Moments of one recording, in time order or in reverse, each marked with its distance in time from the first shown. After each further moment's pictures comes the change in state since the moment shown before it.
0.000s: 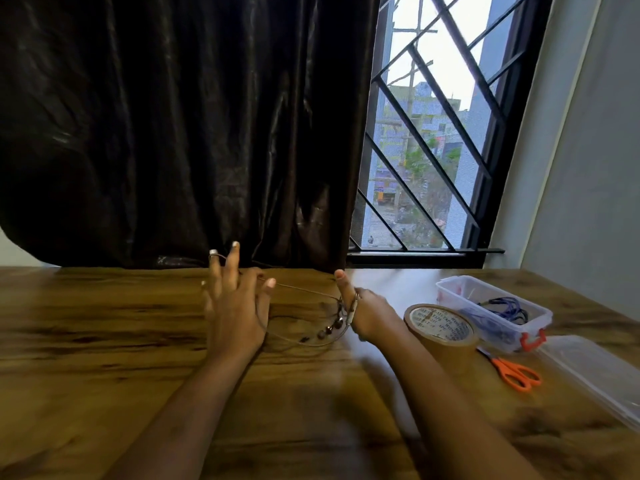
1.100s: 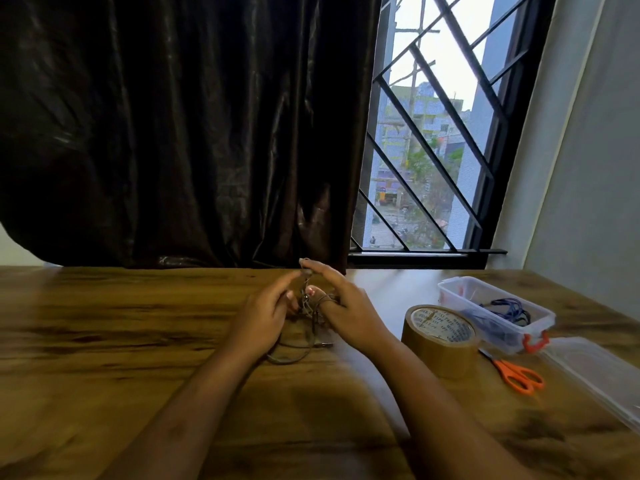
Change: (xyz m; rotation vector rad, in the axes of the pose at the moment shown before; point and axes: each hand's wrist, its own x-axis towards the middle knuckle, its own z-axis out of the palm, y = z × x) left_hand -0.001 0.022 -0.001 -0.285 -0.343 0.035; right_hand -0.011 -0.009 0.014 0.367 -0.021 -0.637
